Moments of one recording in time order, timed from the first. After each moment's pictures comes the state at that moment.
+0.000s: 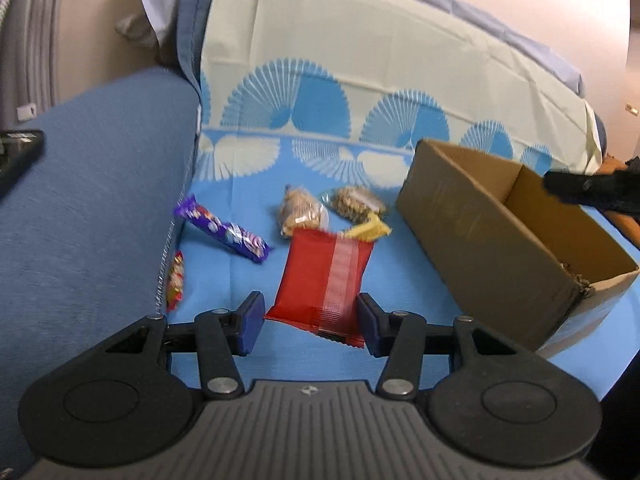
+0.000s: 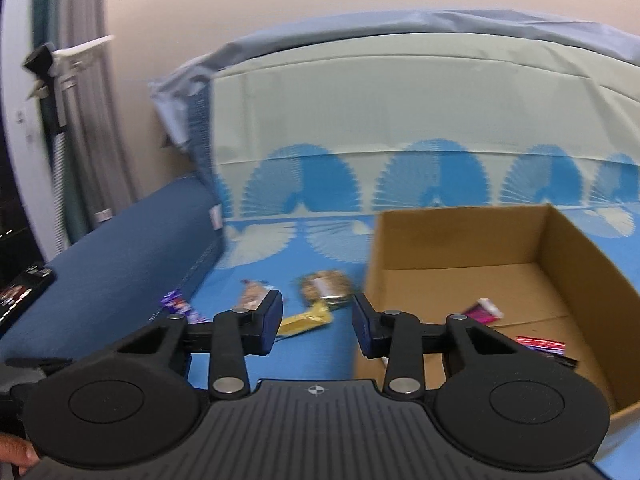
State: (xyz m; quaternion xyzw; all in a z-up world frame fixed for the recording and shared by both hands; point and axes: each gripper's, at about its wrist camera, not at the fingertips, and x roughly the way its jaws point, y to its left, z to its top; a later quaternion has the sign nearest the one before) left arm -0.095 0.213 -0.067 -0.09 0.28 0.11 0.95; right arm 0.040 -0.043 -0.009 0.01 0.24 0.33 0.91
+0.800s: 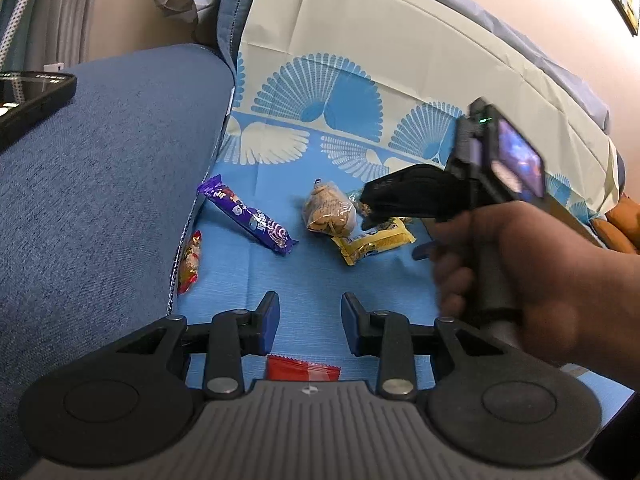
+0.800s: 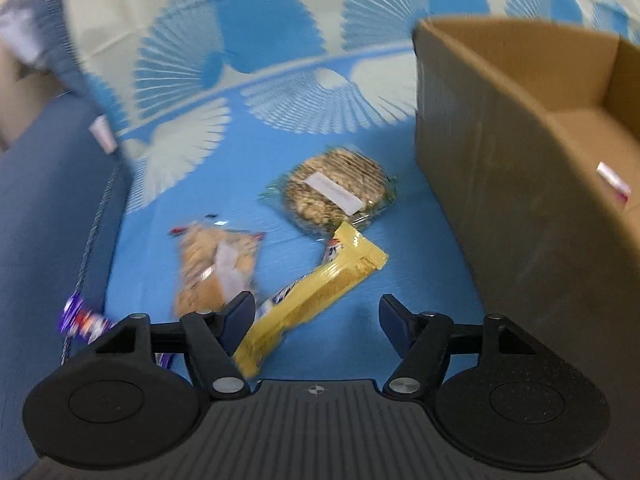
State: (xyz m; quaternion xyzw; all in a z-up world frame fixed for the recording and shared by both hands) left arm -0.089 0.237 -0.083 -0.15 0.28 0.13 0.94; right arm 0.175 0.138 -0.119 0.06 0.46 0.17 0.87
